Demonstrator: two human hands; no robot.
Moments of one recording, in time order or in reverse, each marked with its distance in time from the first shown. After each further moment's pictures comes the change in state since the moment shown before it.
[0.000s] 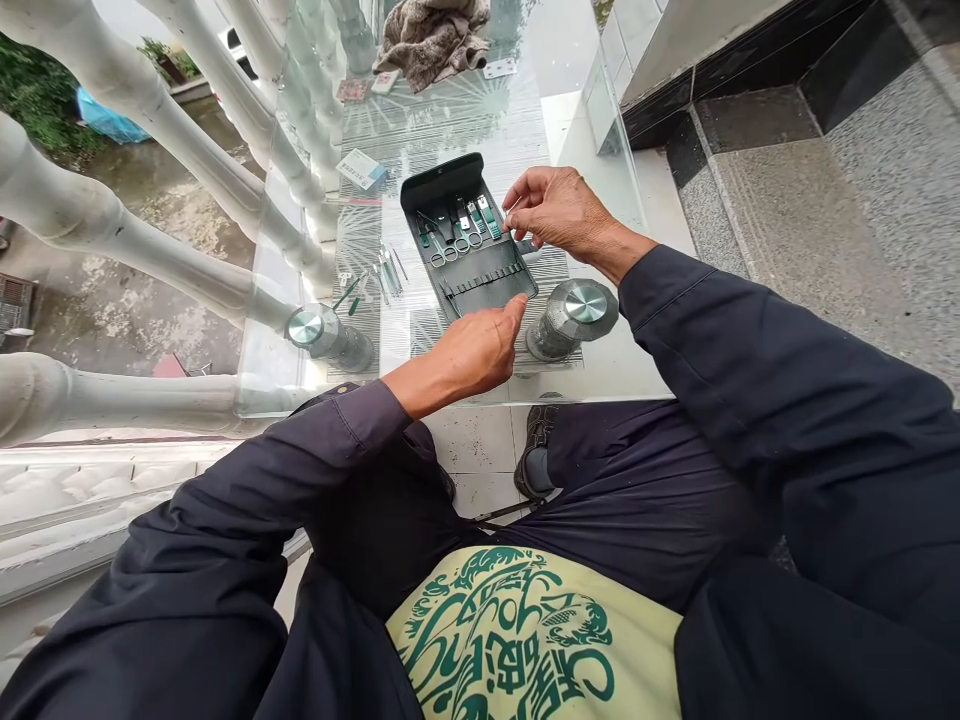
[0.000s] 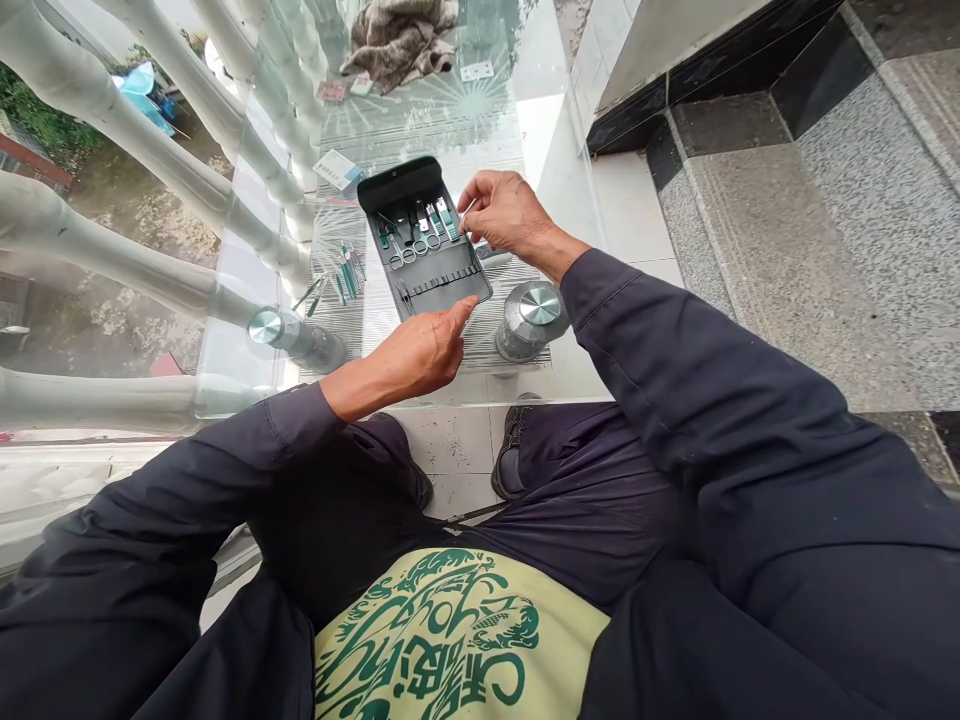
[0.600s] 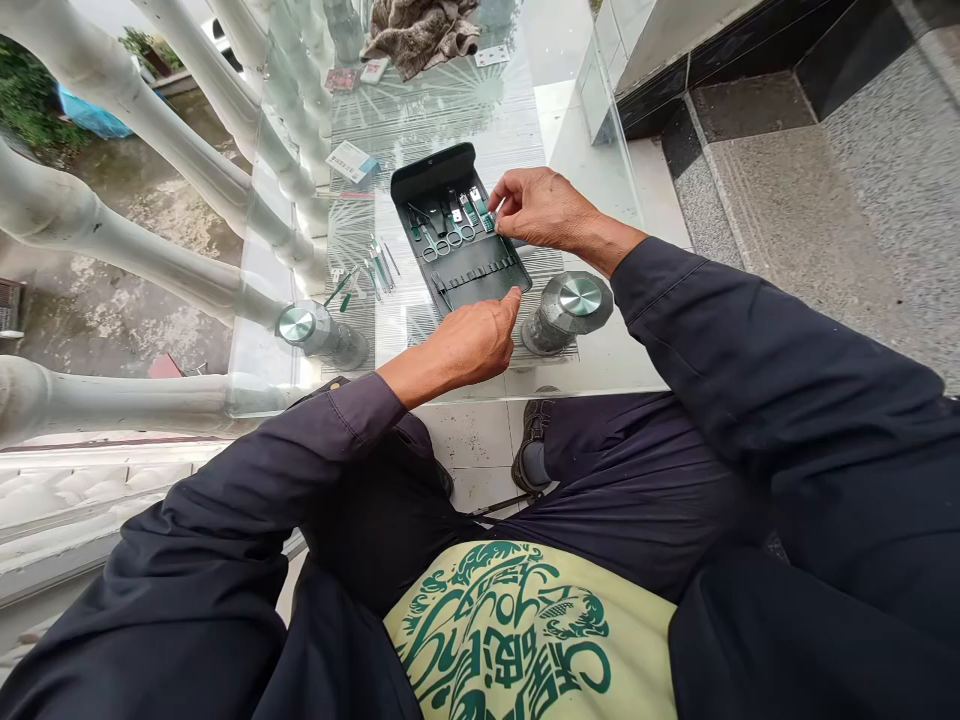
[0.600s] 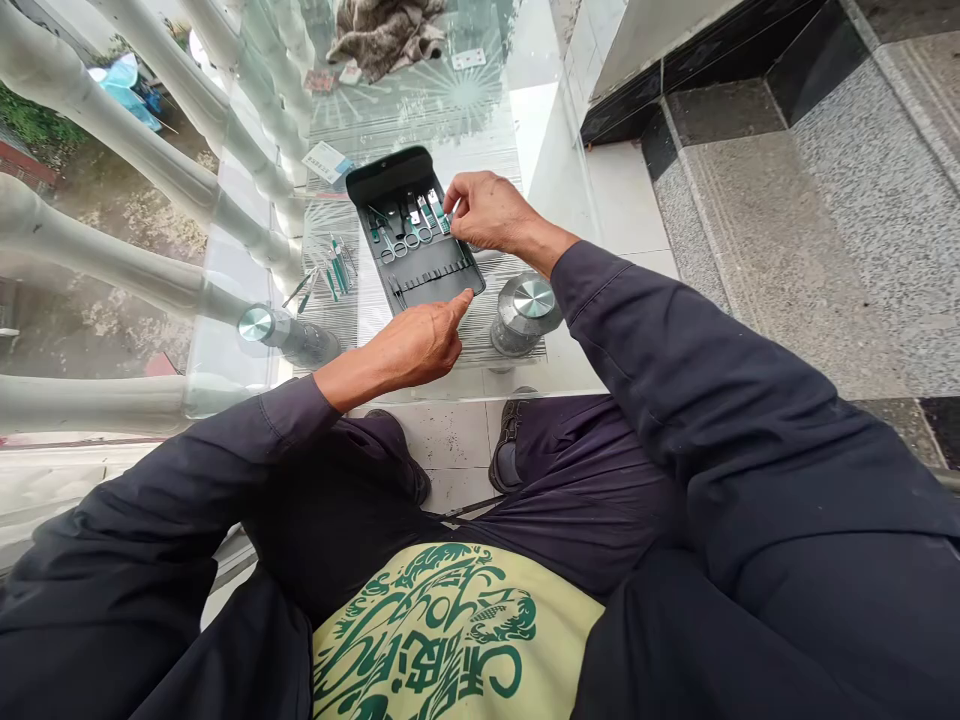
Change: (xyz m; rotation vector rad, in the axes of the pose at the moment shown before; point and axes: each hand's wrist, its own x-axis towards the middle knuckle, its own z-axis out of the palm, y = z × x) left_hand 0.006 0.004 -0.009 0.016 -0.063 -0.012; right_hand 0.008 -0.003 0.006 -0.269 -0.034 -0.078
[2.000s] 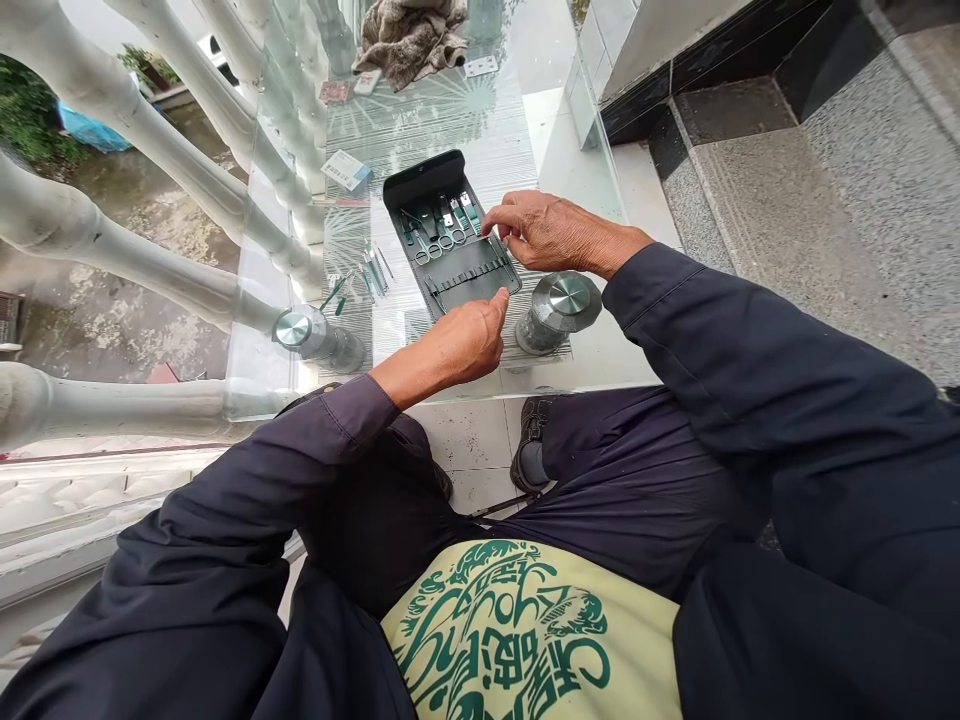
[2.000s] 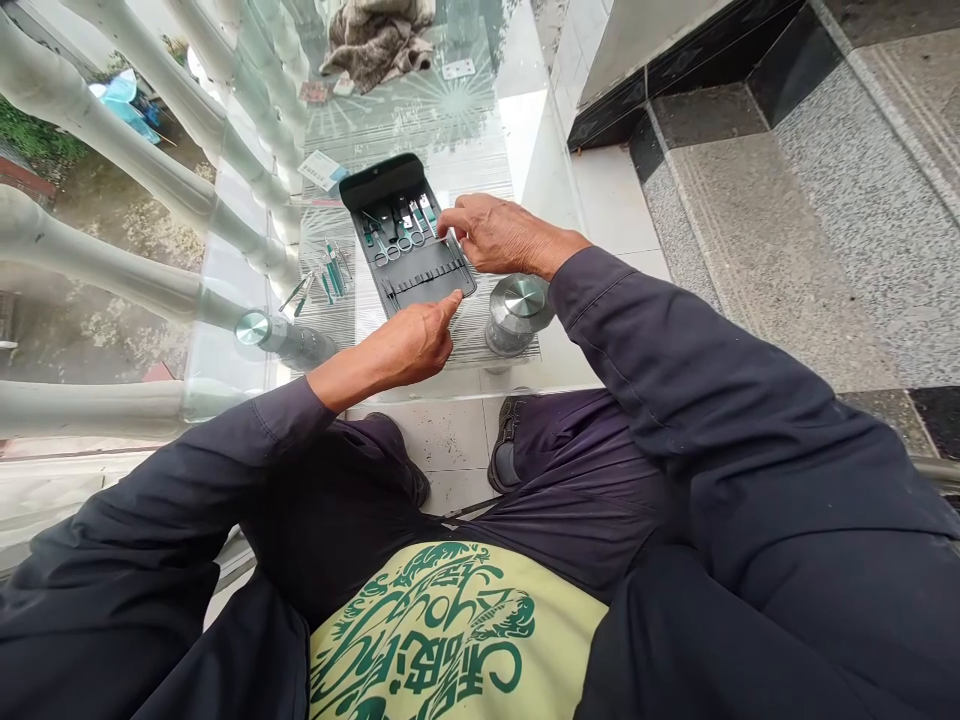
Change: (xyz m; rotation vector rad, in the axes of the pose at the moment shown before) left_hand 0.005 -0.004 0.004 0.003 -0.001 0.030; right_hand 0.006 0.065 0.008 -0.208 -0.007 -0.537
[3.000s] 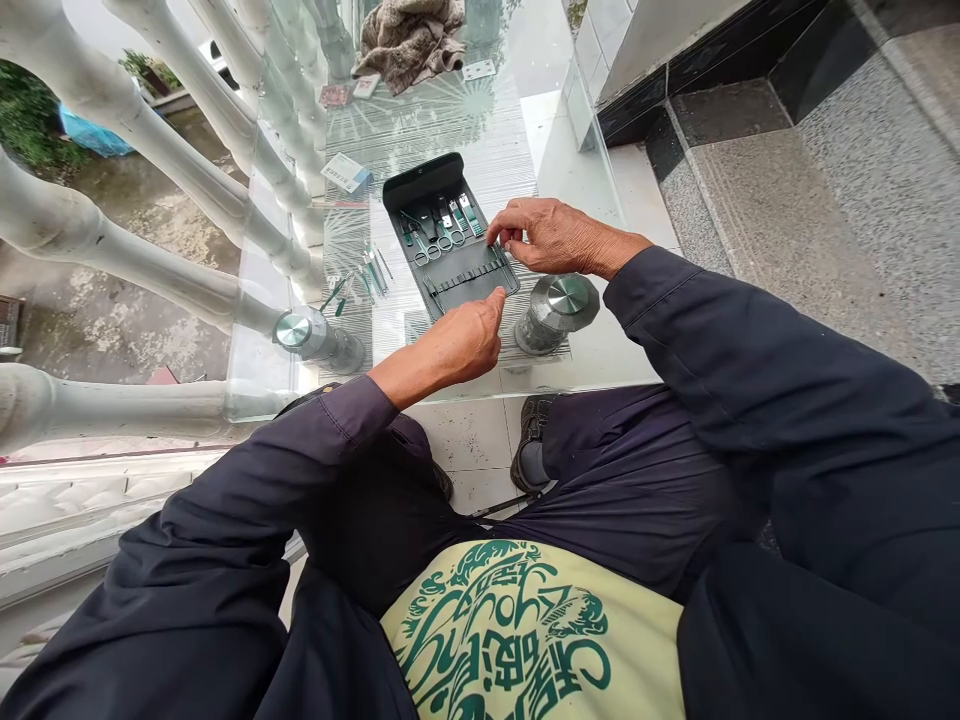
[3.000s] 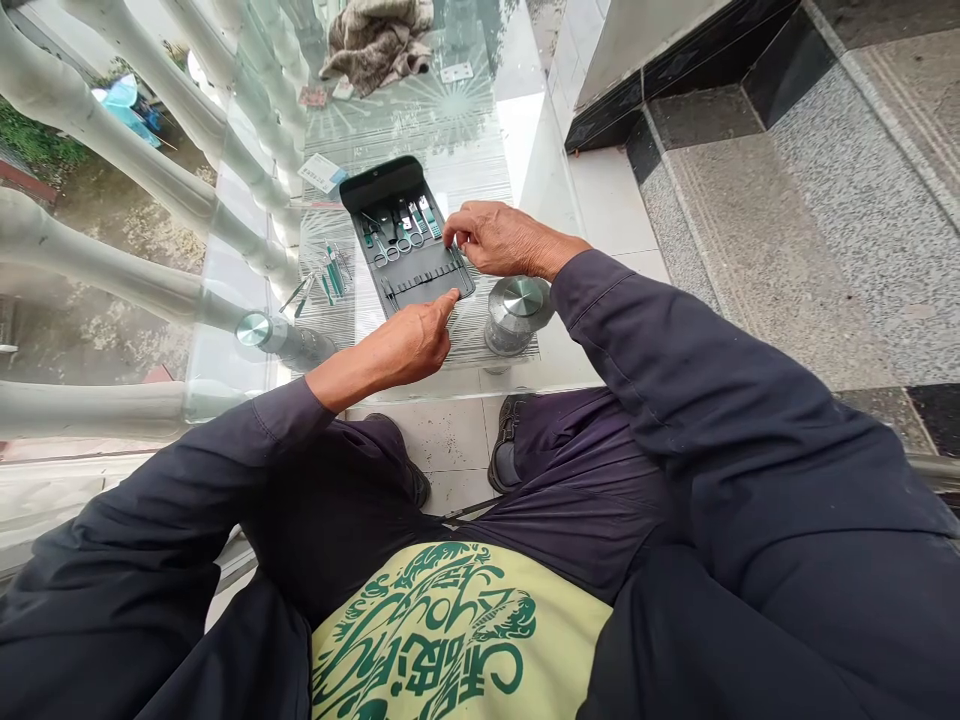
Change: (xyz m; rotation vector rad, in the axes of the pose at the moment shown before) left_hand -0.002 -0.006 0.005 -0.100 0.060 -0.008; right_hand -0.010 -0.012 -0.009 0.092 0.016 0.055
